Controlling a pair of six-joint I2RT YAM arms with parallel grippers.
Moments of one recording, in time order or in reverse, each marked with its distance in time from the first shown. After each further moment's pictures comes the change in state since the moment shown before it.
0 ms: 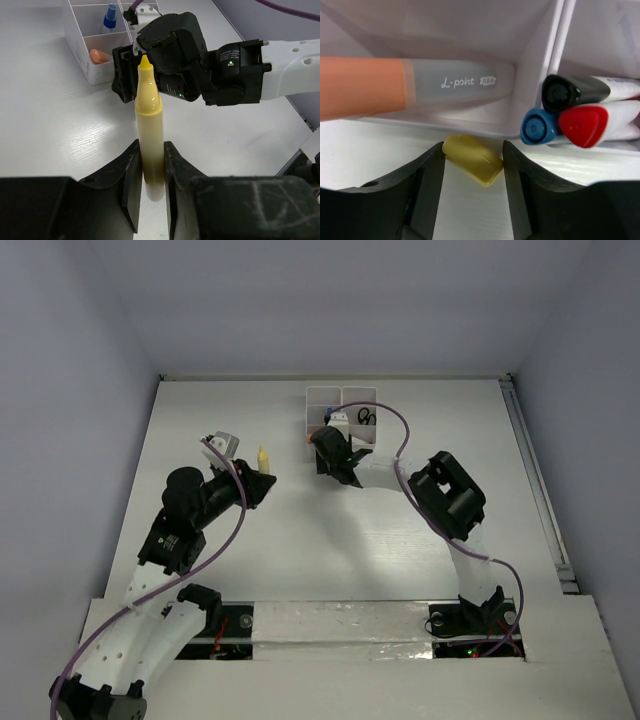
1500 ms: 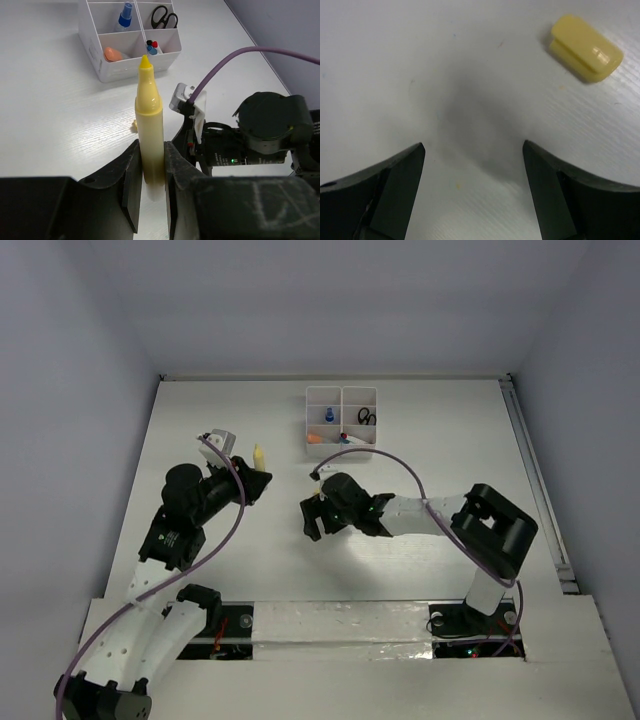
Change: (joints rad) left arm 0.044 0.024 0.000 0.000 -0.001 0.000; right arm 0.194 -0.402 -0.512 0.128 -0.427 -0.069
